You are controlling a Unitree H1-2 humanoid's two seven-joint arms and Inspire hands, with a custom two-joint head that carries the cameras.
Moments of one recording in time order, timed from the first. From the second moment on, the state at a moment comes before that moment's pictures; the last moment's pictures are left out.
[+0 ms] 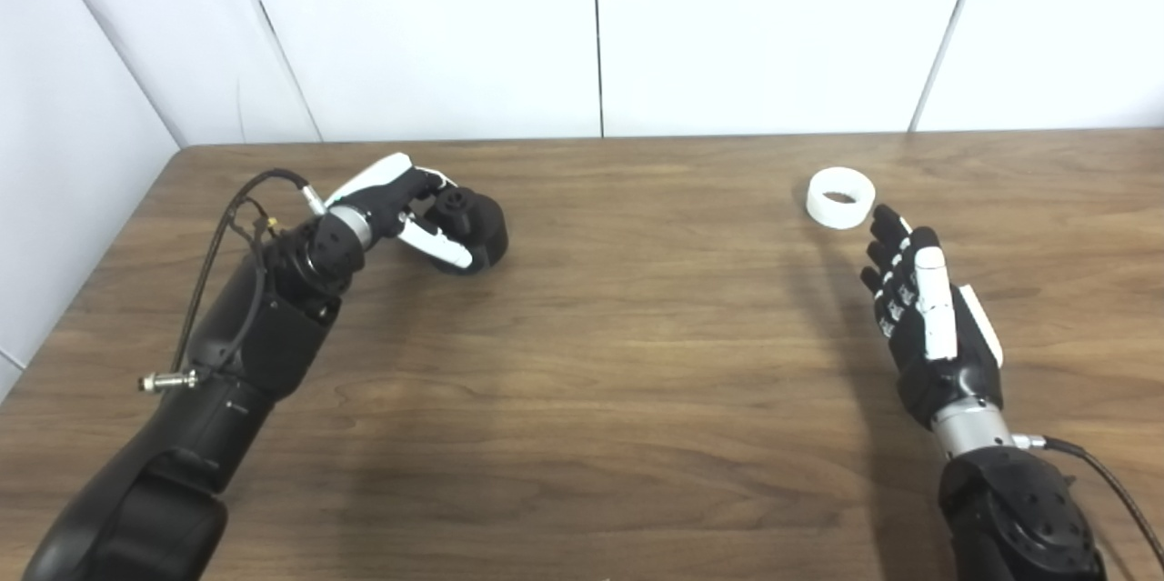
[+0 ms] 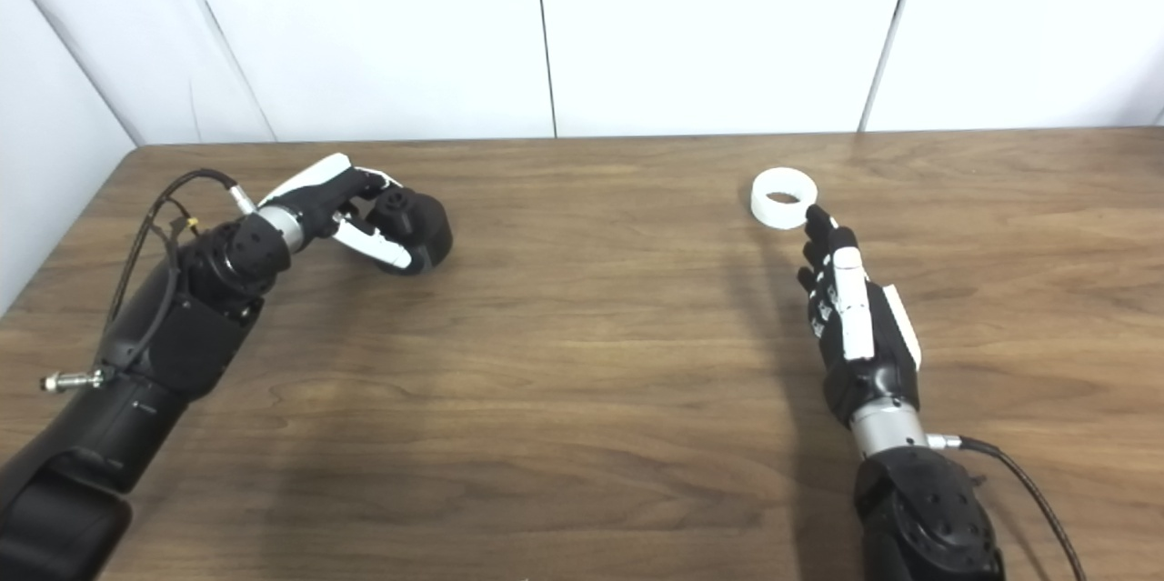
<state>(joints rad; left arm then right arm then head) -0.62 0.48 -0.30 0.38 0.49 0.34 -0.36 -0.08 -0.05 -0.10 -0.24 0.15 0.29 0.02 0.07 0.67</state>
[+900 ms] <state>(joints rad) -0.52 0.44 -0.32 0.23 0.56 0.28 -0.31 -0.09 -0.06 -0.09 -0.23 0.15 0.30 0.03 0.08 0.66</state>
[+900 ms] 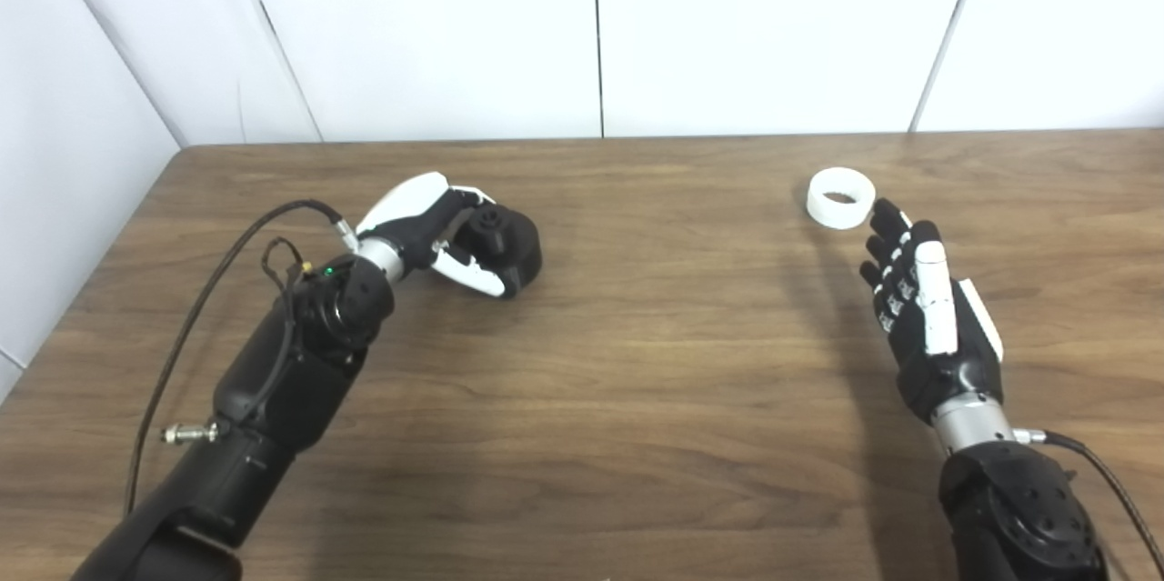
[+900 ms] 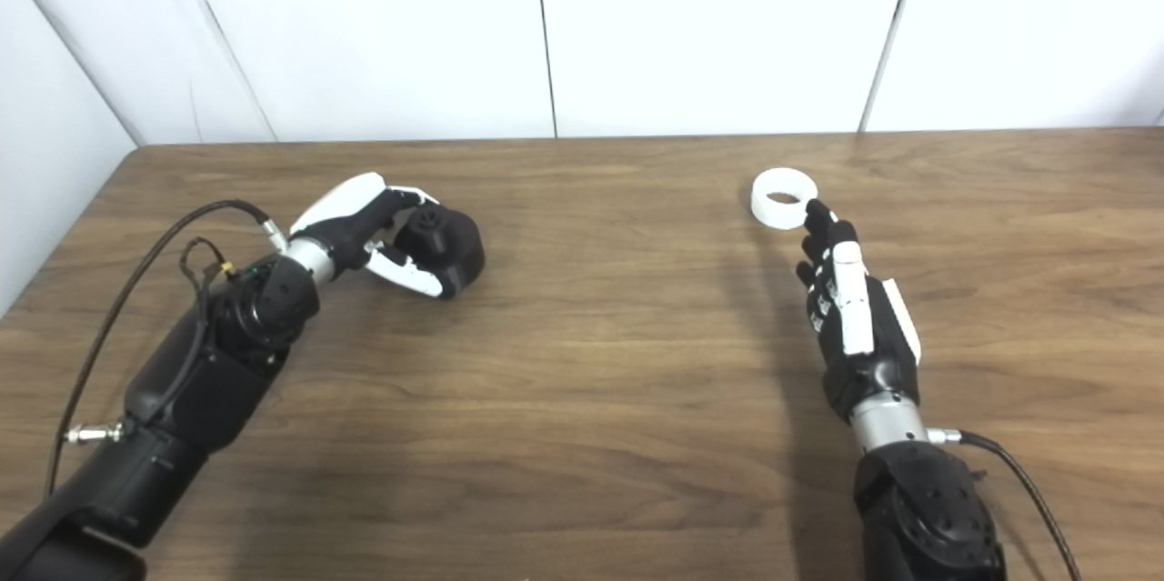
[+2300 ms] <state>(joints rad) -0.27 0.23 -0.42 -0.13 0.69 0.38 -0.25 -0.08 -0.05 -0.06 -0.24 0.14 0.30 0.03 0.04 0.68</state>
